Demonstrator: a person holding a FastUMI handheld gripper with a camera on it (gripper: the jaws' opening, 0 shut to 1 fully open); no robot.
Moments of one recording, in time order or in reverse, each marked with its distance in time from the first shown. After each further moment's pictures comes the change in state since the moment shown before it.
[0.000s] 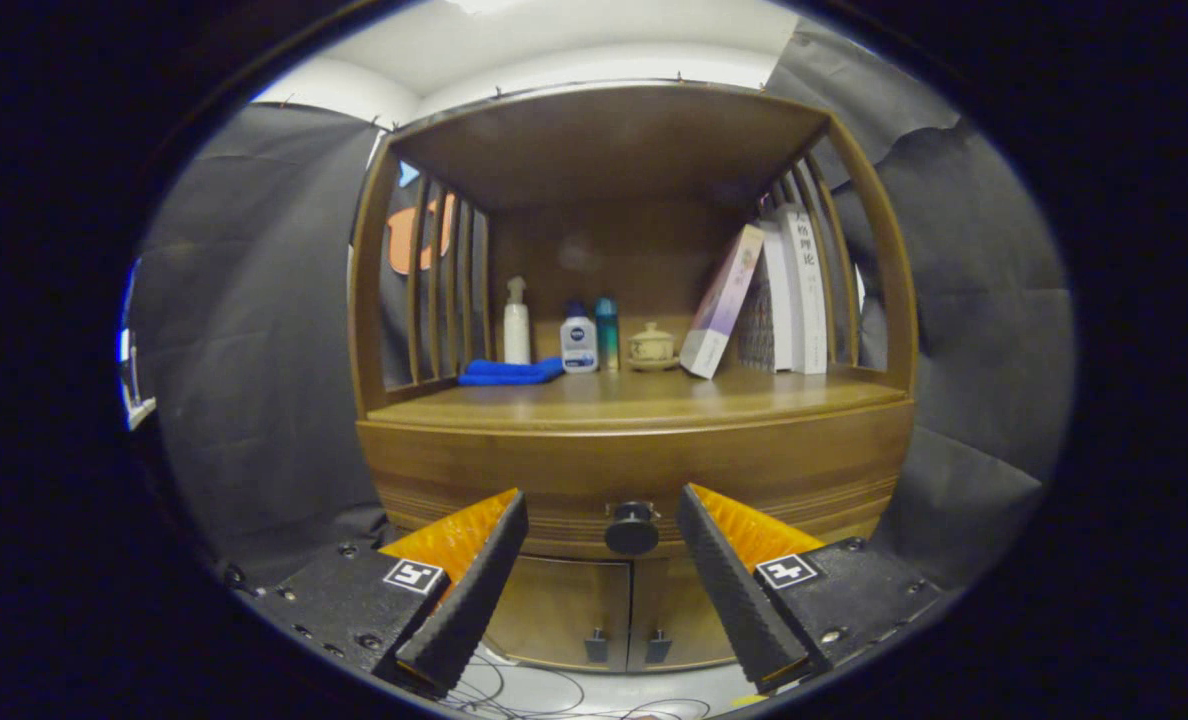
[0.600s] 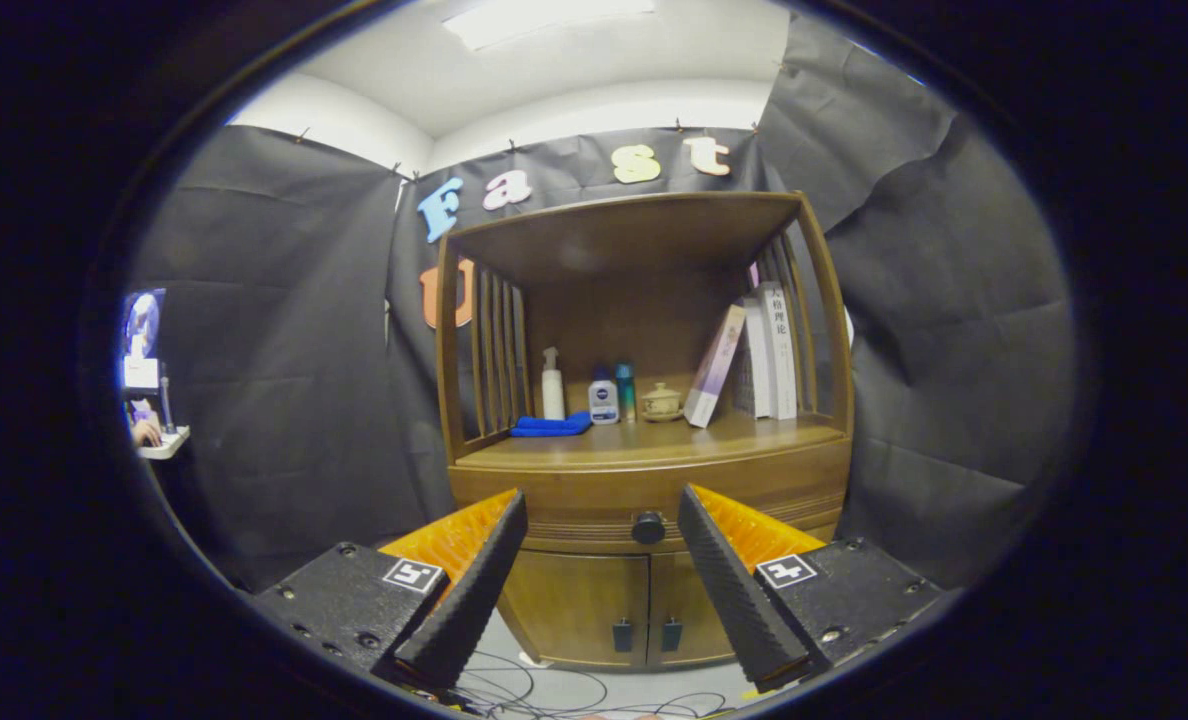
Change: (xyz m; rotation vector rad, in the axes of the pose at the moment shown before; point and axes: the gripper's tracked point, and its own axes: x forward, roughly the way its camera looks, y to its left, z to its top) arm -0.154 0.025 0.053 0.037 -0.149 0.070
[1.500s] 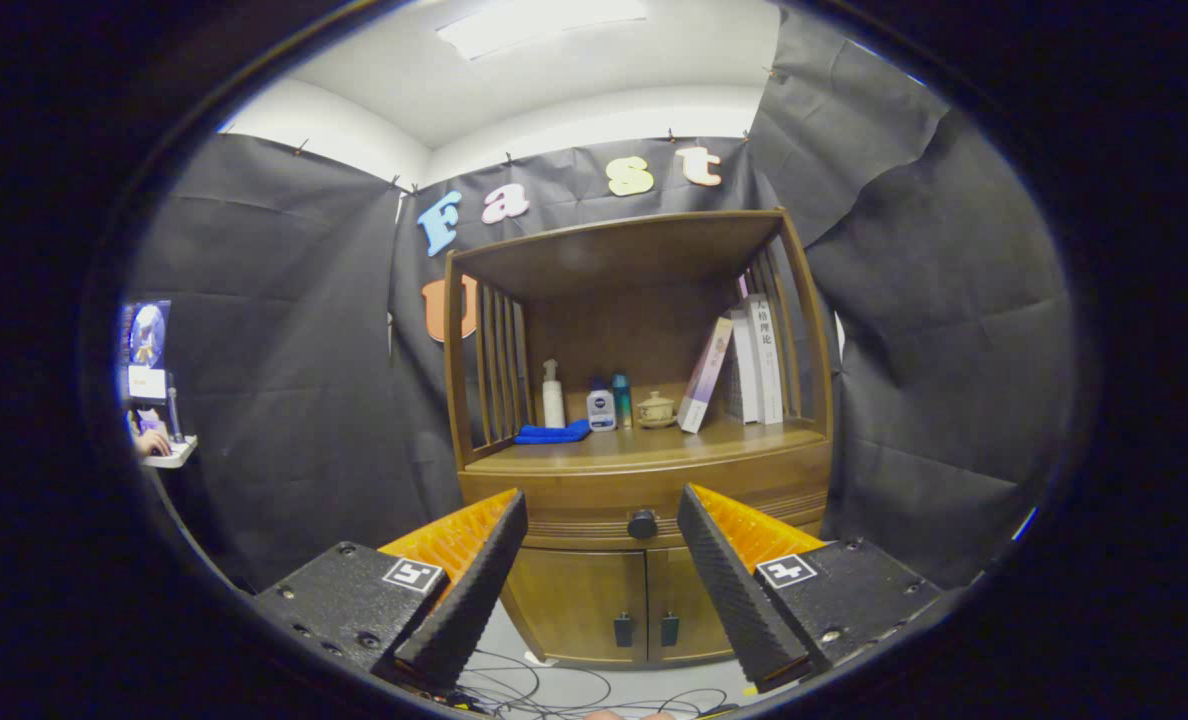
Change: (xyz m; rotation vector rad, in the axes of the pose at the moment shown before) arm -0.057 0.002 0.013 0.022 -0.029 0.004
